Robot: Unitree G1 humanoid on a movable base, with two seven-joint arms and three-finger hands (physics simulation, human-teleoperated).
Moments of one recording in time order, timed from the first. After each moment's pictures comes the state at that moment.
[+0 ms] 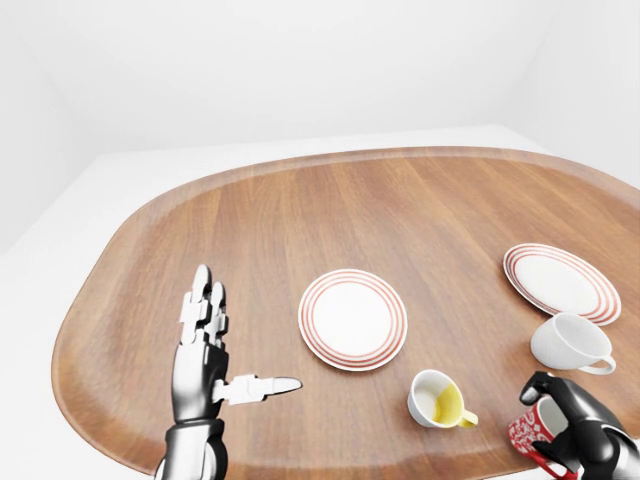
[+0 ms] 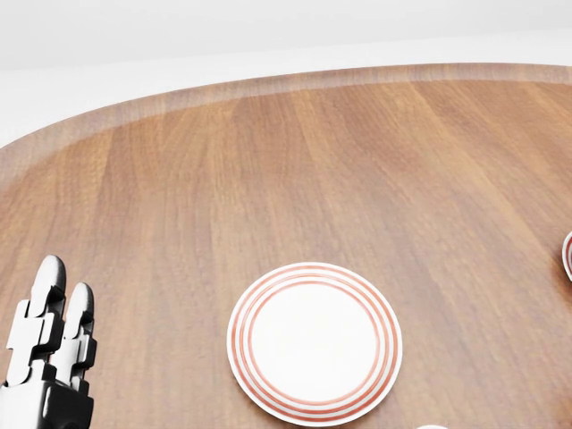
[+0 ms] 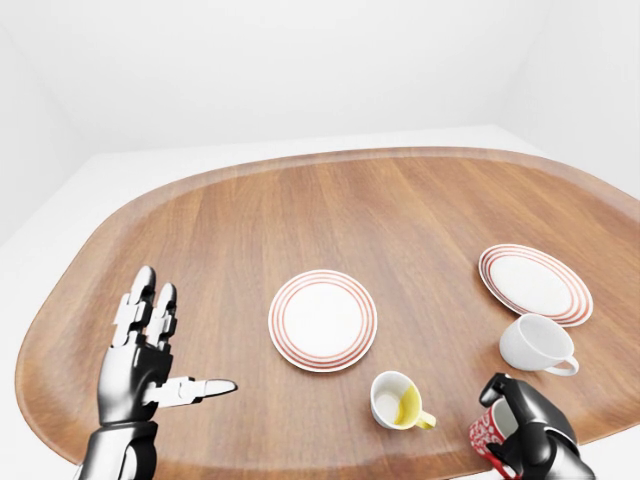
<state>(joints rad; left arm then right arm) 0.46 0.02 -0.08 -0.56 -0.03 -0.09 0.03 0.22 -0.32 -0.54 0.26 -0.94 0.09 0.32</state>
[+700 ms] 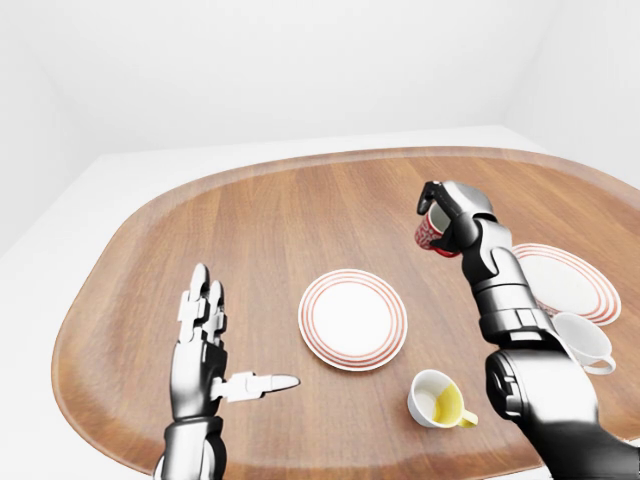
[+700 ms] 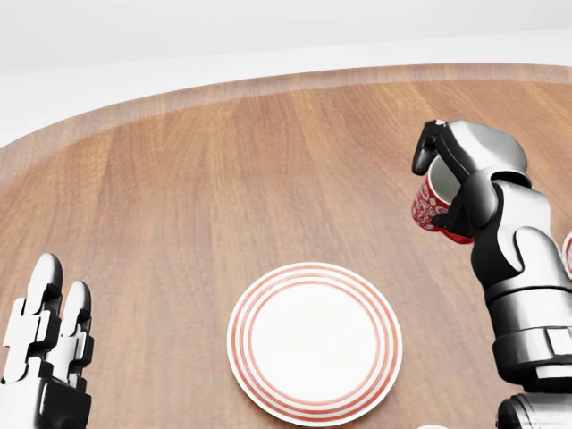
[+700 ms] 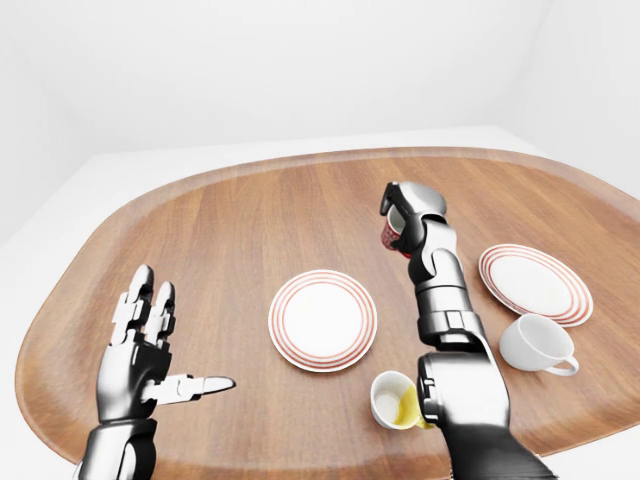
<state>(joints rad) 0.45 0.01 -0.06 -0.55 -0.04 -0.09 0.02 -0.83 -0.34 -0.14 0.70 -1.11 0.09 0.20</state>
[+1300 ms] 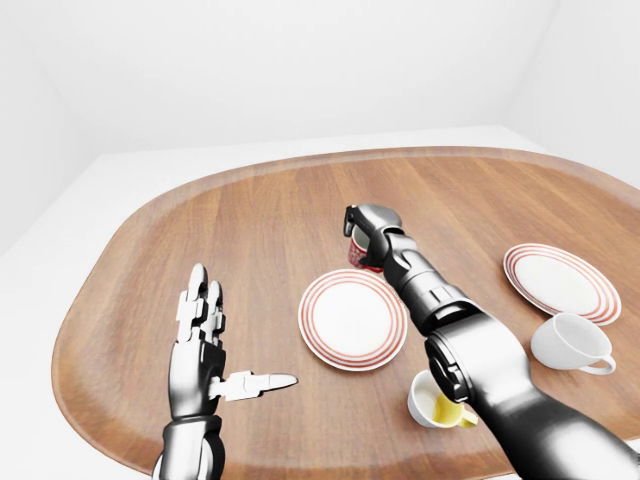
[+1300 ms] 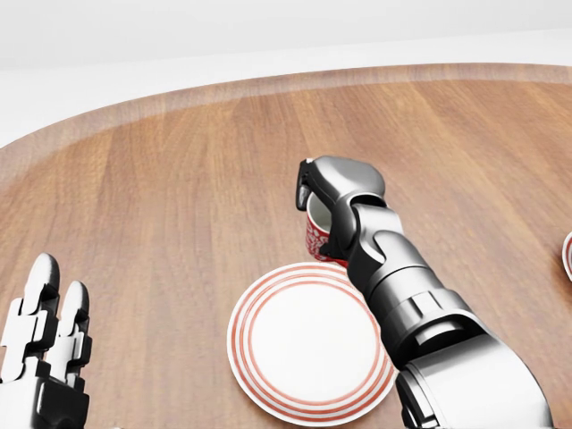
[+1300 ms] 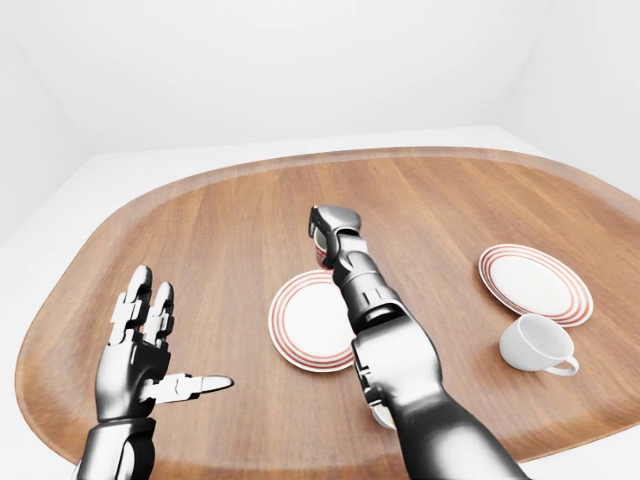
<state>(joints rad) 0.44 0.00 -0.04 -0.54 -0.05 -0.09 0.01 -1.12 -0.06 0.06 1.27 -1.04 0.09 -0.05</state>
